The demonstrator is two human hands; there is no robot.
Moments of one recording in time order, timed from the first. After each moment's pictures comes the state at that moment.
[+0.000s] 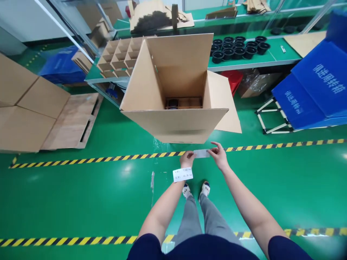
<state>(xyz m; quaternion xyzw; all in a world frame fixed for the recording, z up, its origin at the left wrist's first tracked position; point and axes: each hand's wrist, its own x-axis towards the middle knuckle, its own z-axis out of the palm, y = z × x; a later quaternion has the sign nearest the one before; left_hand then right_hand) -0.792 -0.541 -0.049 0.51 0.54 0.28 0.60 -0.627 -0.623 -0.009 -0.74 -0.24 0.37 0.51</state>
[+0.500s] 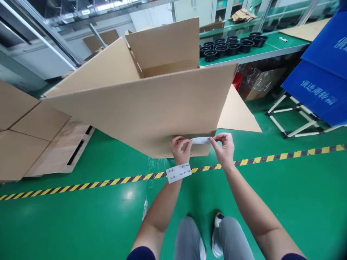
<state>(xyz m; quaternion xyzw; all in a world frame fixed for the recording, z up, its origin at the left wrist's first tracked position) -0.708 -0.448 -0.111 0.70 0.40 0.53 0.27 -0.563 -0.548 -0.086 -0.67 -0.33 0.11 0.65</state>
